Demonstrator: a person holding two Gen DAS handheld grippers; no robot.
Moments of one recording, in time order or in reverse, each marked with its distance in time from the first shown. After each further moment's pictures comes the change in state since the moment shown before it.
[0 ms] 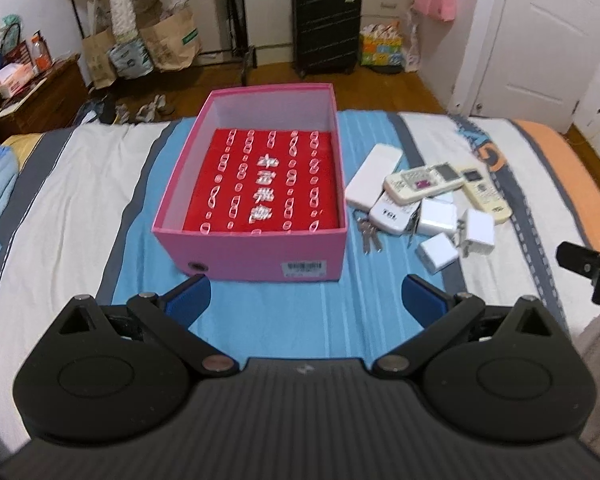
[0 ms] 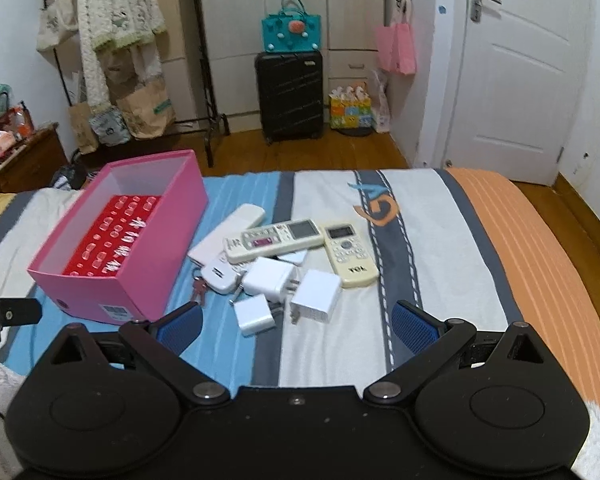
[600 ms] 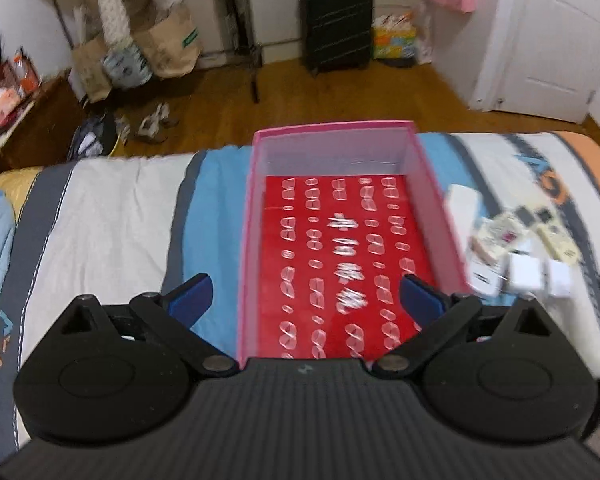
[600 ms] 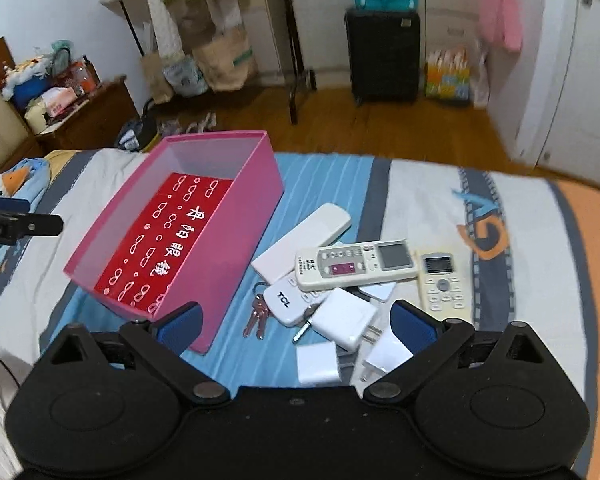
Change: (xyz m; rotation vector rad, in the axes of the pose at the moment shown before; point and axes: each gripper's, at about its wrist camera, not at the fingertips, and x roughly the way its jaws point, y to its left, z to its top) left arm 0.099 0.108 0.119 0.050 0.078 0.025; right arm 0.105 0.019 0.089 -0.102 0.201 0.259
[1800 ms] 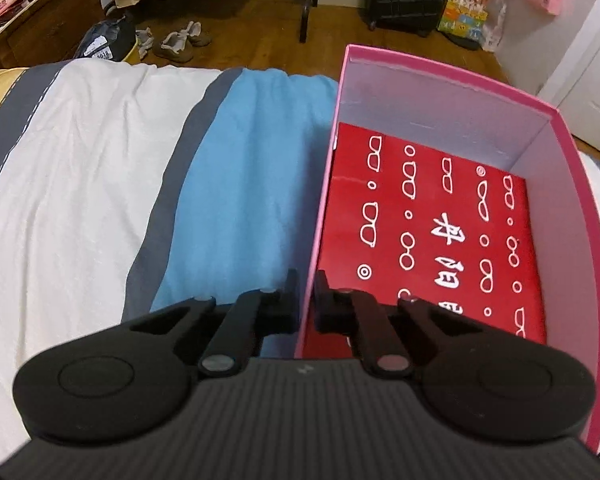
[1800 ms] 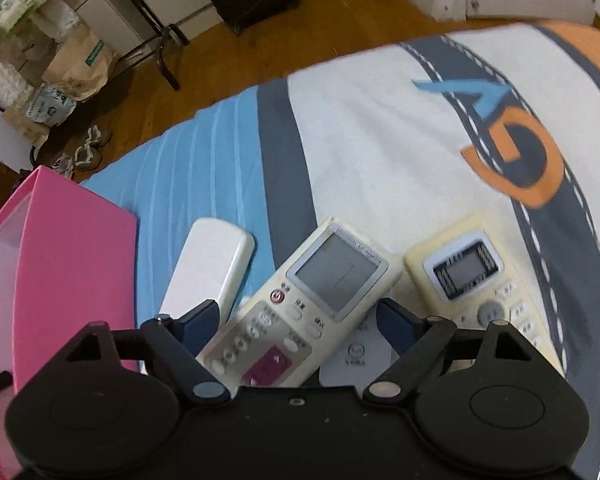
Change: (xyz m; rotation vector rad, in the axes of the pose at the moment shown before) left arm 0.157 0.061 0.001 -0.220 0.127 0.007; right arm 0.195 -0.091 0.046 0.446 0.164 -0.118
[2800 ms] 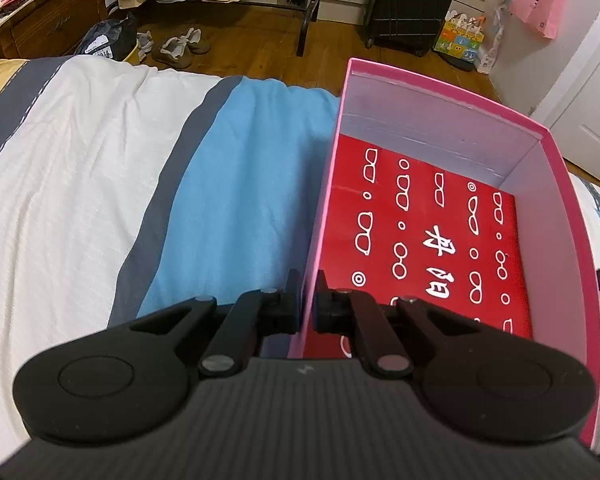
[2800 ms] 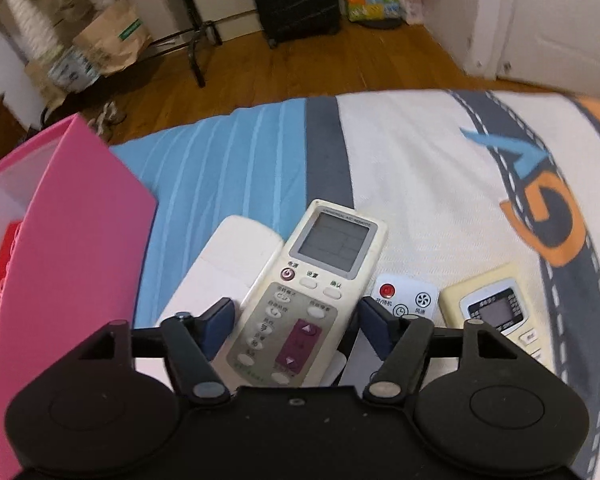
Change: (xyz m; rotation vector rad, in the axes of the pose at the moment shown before) left arm -0.002 0.008 -0.007 -0.050 -0.041 -0.047; right arm 0.001 0.034 -0.011 -0.206 -0.066 -0.045
